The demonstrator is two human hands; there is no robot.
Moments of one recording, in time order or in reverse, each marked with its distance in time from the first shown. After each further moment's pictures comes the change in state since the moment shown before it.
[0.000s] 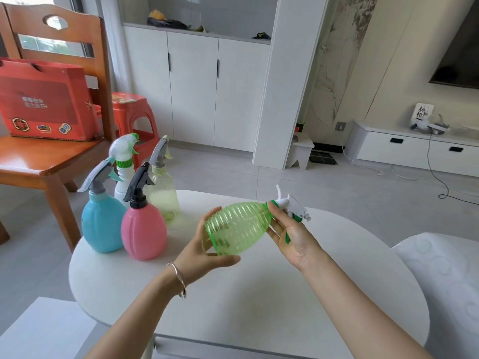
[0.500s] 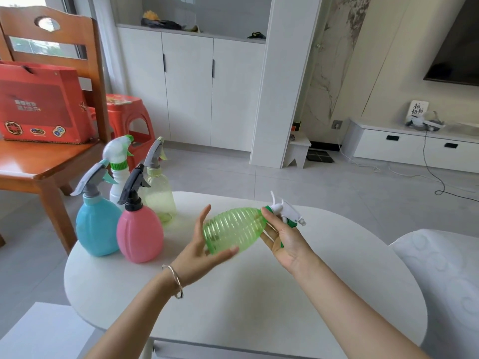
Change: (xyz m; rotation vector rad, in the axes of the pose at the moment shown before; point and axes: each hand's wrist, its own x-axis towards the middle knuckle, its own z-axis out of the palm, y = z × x) left_hand 0.002 -0.002 -0.003 0.125 -0.014 0.033; right_hand 0.001 0.012 0.001 0.045 0.114 0.036
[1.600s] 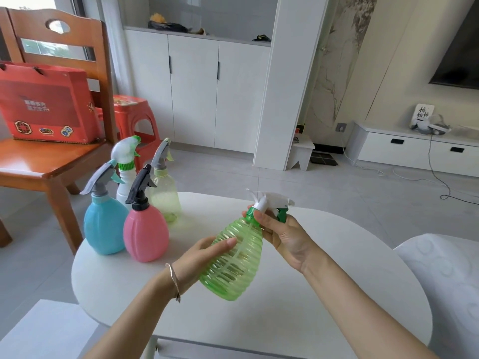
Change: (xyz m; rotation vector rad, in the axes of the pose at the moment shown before) left_hand -0.013 0.028 0.002 -0.247 -0.084 -0.240; right_hand -0.022 -0.016 0.017 -0.288 -0.387 -0.089
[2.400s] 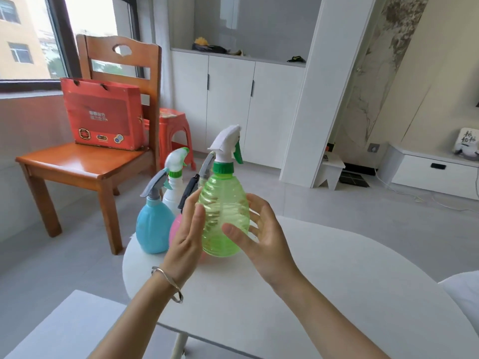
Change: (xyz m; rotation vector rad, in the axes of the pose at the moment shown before) left_hand -0.057 0.047 -0.038 0.182 0.466 0.630; right_hand -0.011 0.012 0.122 -0.420 -0.024 -0.354
